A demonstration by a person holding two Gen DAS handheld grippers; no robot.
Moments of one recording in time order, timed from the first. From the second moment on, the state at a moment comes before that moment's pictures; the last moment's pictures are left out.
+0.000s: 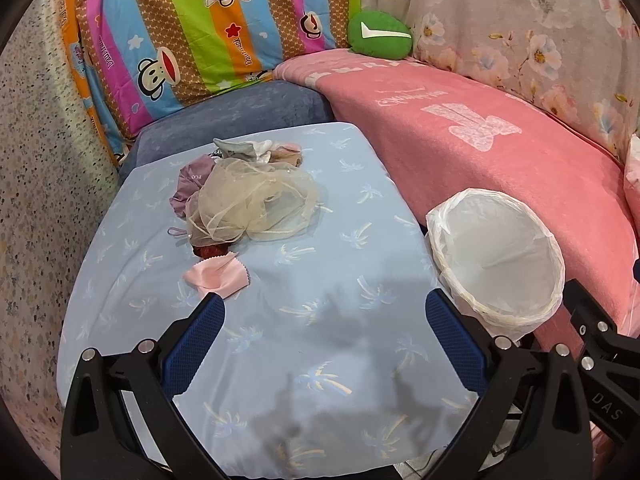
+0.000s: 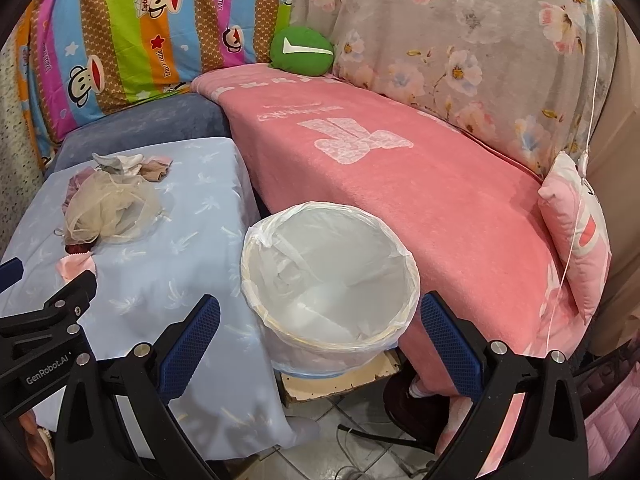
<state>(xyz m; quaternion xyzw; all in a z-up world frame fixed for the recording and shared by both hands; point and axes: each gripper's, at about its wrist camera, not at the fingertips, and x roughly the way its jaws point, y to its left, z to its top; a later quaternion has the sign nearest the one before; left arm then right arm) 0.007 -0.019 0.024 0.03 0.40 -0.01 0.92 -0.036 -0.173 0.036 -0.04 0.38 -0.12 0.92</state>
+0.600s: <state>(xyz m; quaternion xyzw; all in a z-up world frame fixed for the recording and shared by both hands) 0.014 -0.010 0.014 0.02 0.41 0.00 0.91 -0.032 -0.171 0.035 -0.02 0.37 -0.12 0.92</state>
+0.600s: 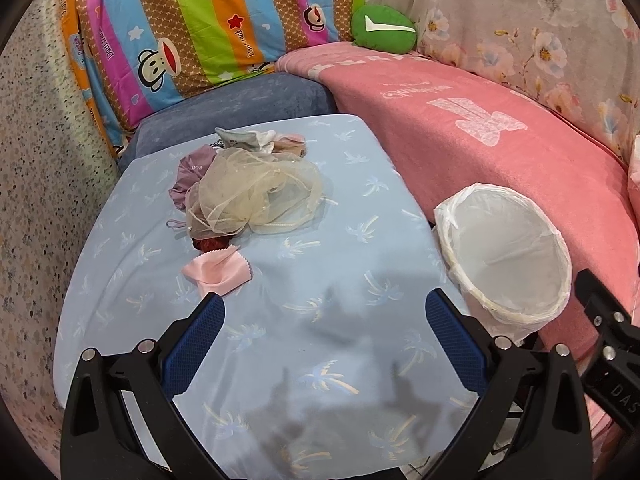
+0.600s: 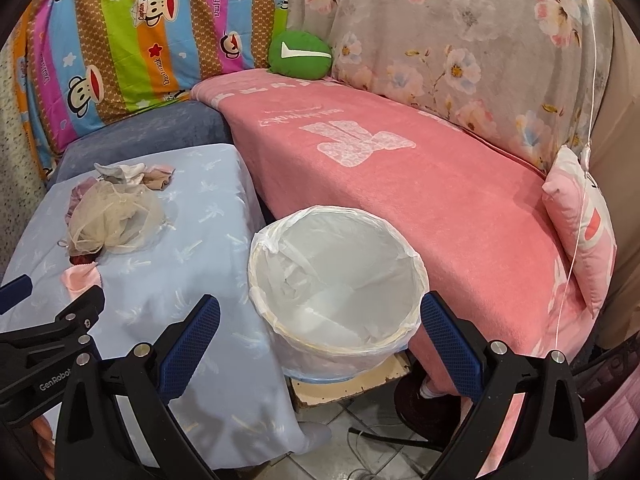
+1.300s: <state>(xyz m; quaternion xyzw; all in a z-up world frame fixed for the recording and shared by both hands) 0.089 0.105 -0.071 -0.04 0.48 0.05 0.88 0.045 -0.093 -0.008 -0.02 0.39 -0.07 0.92</state>
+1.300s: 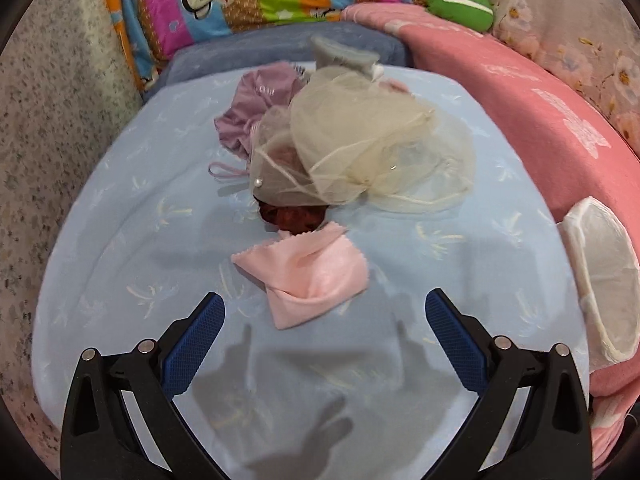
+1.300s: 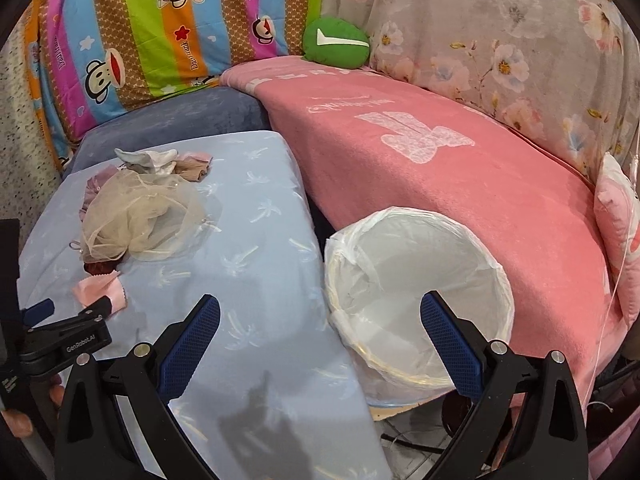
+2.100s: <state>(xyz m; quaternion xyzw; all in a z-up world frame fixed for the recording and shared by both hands) 0.110 0.175 -0.097 -0.16 0.52 -0.05 0.84 0.161 0.045 -0.032 0.03 0.43 0.08 0.90</state>
